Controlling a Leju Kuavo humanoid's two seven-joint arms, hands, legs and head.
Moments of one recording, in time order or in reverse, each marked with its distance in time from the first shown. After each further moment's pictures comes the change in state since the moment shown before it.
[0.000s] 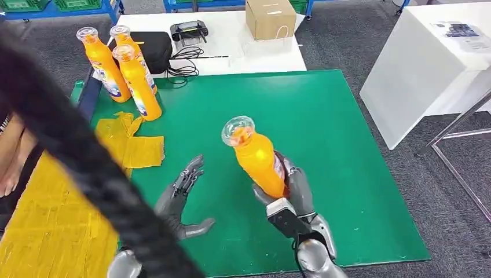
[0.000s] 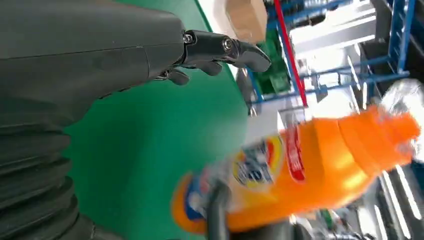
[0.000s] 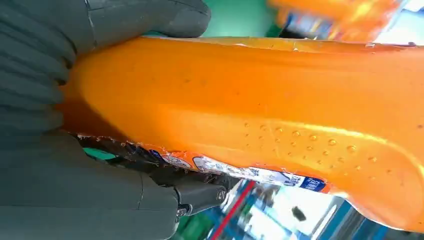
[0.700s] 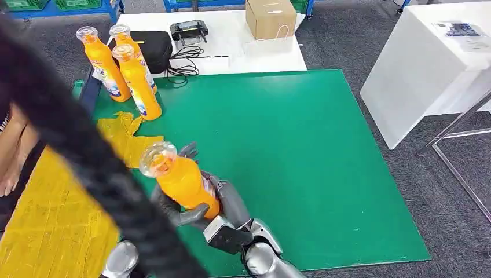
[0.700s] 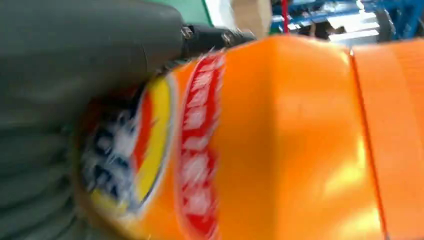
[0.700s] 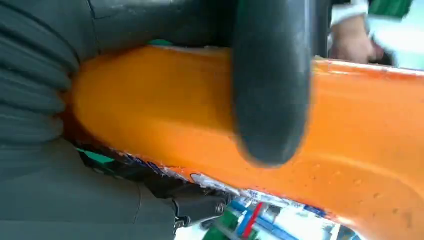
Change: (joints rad) left arm -0.051 0.021 -0.020 0.016 0.186 0.017 0.035; right arm -0.154 0.103 0.340 0.292 -0.070 0.091 -0.090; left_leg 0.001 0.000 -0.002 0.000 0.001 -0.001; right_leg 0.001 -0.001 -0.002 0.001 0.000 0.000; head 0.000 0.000
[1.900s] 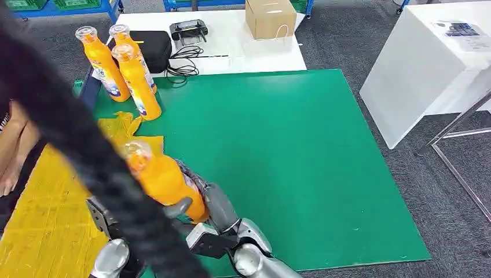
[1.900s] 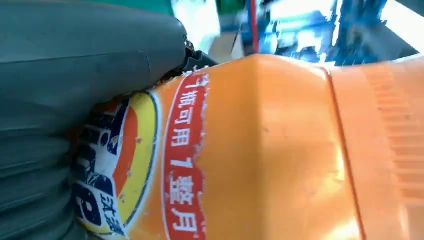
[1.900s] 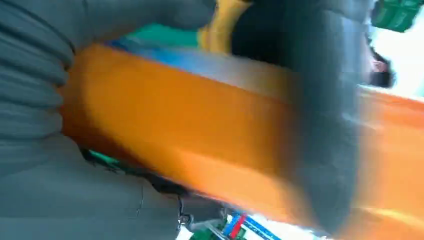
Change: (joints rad) left arm -0.001 0.026 0.046 -0.064 0.037 0.162 -0.093; right arm -0.054 0.006 0.098 0.106 -0.032 -0.145 0.002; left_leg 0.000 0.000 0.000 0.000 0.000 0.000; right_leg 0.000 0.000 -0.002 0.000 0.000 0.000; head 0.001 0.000
